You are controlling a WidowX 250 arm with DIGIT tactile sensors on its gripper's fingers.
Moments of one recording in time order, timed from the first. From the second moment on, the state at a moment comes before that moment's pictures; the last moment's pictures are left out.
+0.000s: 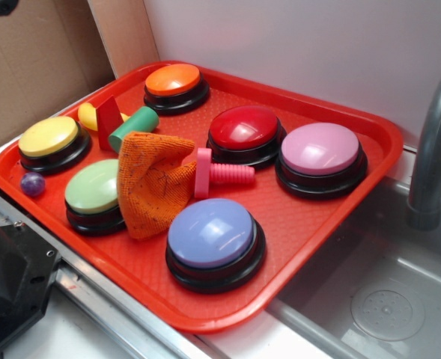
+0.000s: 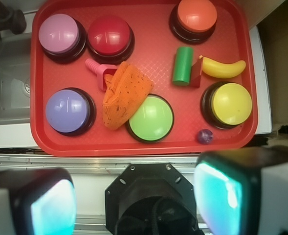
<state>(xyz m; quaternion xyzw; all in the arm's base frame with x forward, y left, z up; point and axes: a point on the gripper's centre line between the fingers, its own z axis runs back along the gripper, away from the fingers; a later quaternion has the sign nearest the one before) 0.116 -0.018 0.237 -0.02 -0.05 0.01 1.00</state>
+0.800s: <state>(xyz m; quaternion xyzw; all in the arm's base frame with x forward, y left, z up) 0.146 0.009 0.194 0.02 -0.04 0.04 1.00</state>
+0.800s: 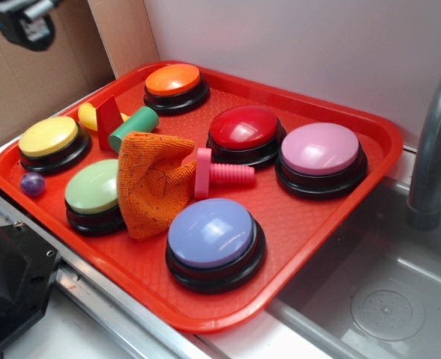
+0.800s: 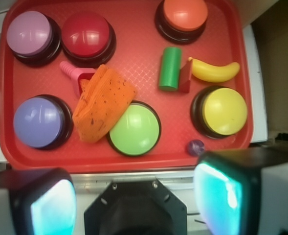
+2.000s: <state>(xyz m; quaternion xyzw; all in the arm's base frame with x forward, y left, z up) 0.210 0.089 0.072 0.08 -0.01 0.20 0.98</state>
